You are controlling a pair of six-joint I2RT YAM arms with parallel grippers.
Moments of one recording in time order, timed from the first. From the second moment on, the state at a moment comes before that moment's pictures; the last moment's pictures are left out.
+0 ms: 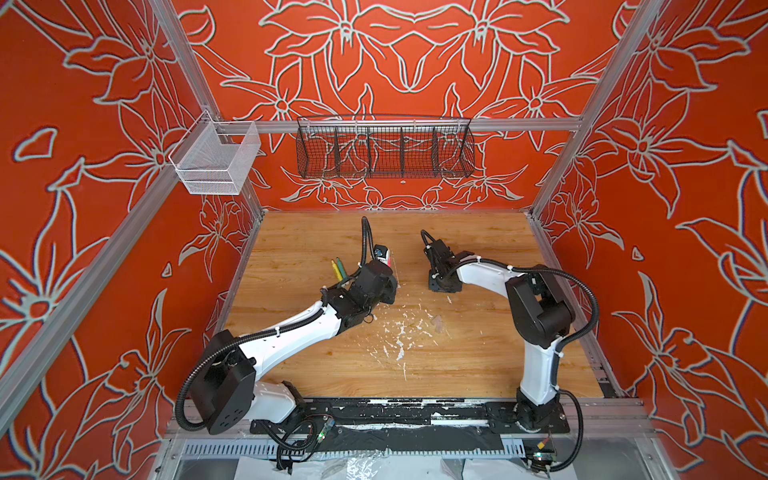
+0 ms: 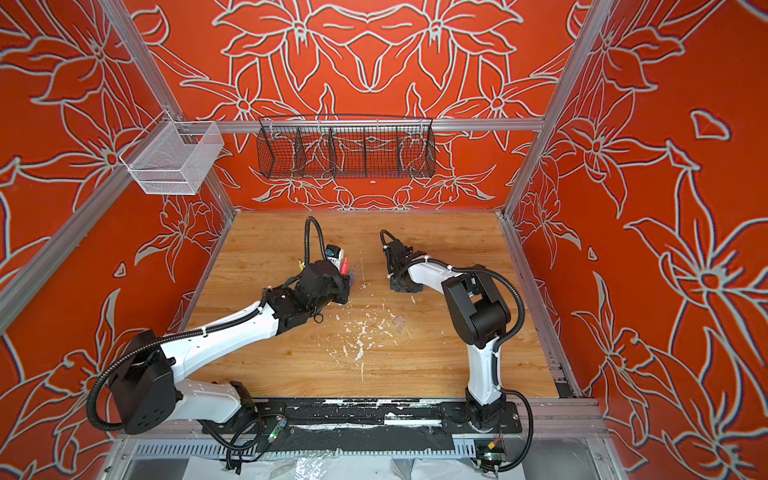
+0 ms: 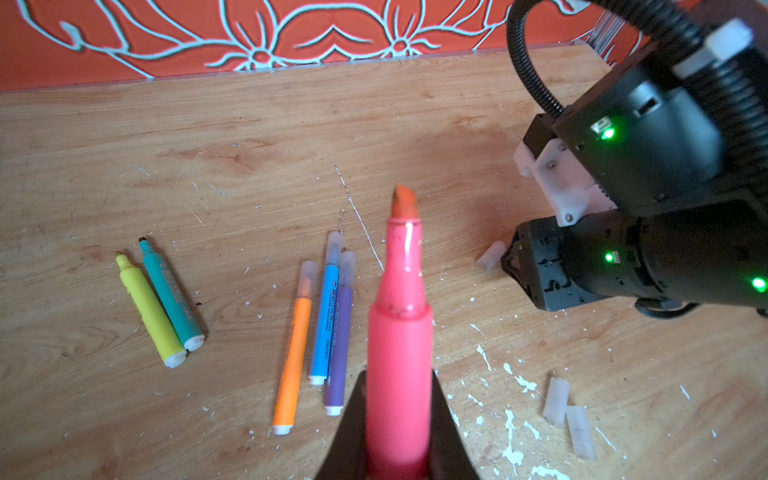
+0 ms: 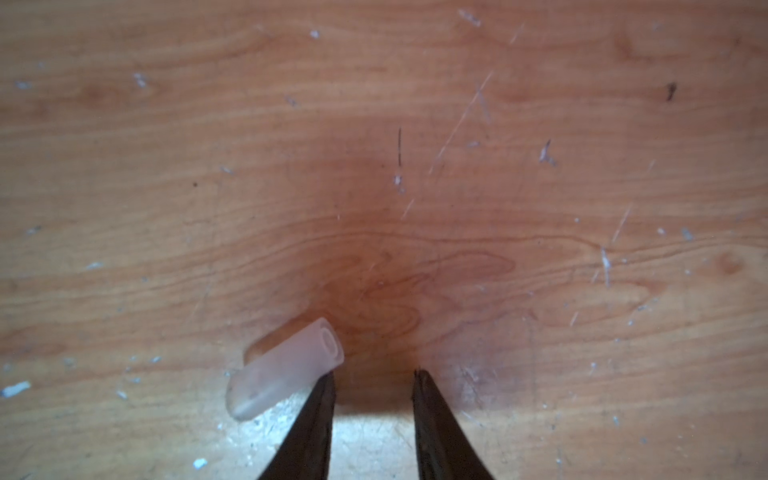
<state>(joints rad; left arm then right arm) -0.72 1.37 0.93 -0.18 -0.32 -0.37 0.49 1.98 1.32 -0.60 0.24 0.58</state>
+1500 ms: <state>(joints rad) -0.72 1.35 0.87 -0.09 -0.16 -0.34 0.48 1.98 1.37 -0.61 0.09 0.49</state>
